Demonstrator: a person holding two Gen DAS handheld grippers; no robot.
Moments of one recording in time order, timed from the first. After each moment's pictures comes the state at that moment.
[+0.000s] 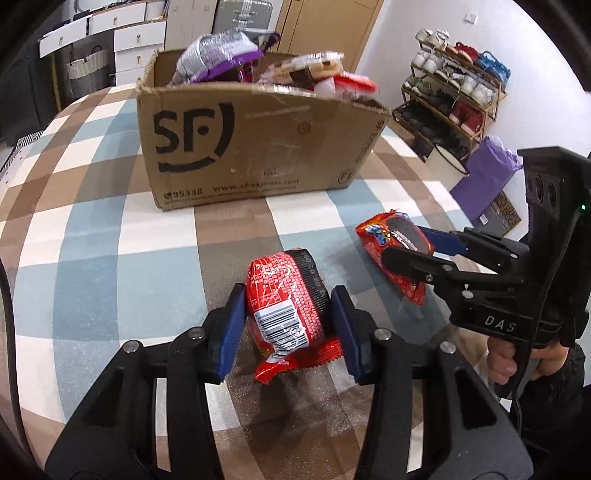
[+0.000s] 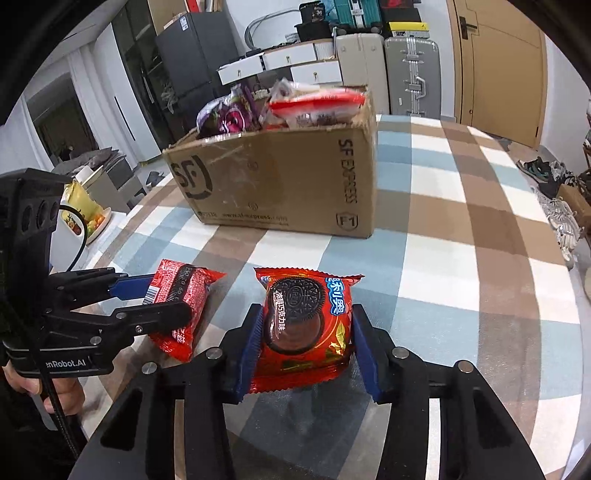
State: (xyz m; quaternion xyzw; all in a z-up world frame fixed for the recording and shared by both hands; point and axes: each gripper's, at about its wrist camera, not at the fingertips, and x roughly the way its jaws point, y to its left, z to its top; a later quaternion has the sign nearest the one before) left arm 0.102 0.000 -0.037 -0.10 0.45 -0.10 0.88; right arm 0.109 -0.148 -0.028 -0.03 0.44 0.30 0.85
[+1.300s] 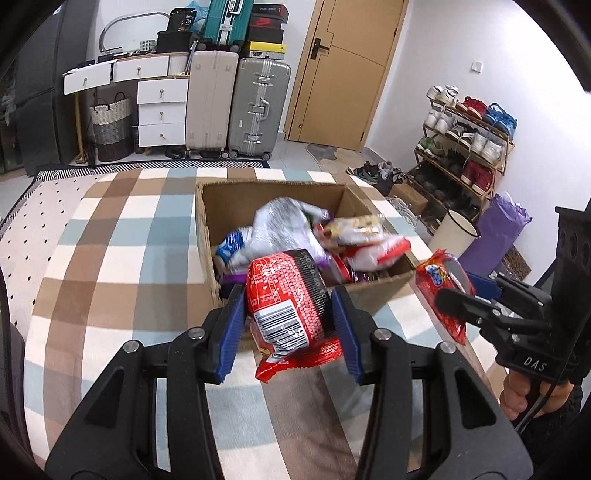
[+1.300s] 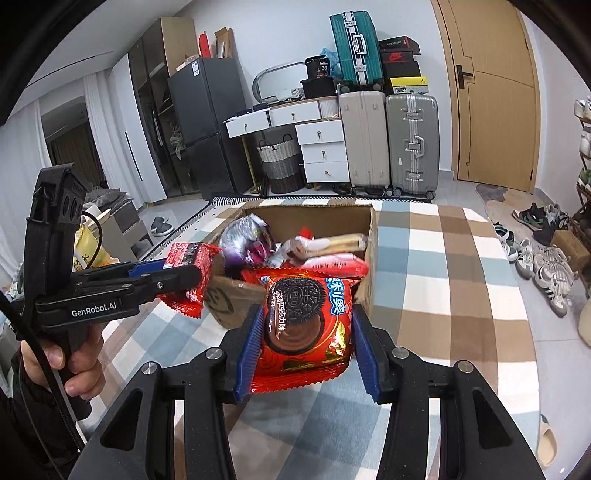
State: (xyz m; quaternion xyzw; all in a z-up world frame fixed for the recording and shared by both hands) left arm 0.154 0.063 0.073 -0.10 0.35 -0.05 0.93; right arm 0.136 -0.138 0.067 -0.01 0.34 0.30 0.89
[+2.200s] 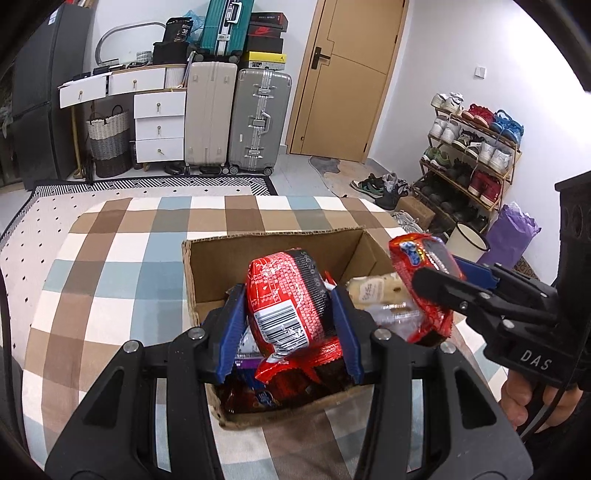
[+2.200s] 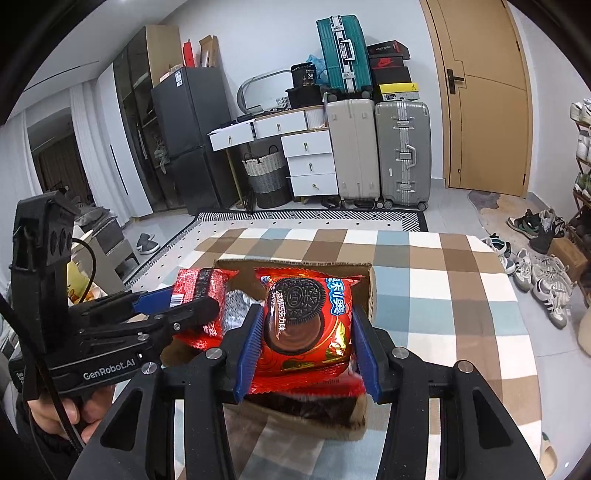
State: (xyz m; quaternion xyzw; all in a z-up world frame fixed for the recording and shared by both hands) left arm 0.250 0.070 0.072 -0.10 0.33 -0.05 0.94; right arm 0.223 -0.097 0.081 0.00 0.33 0.28 0.90
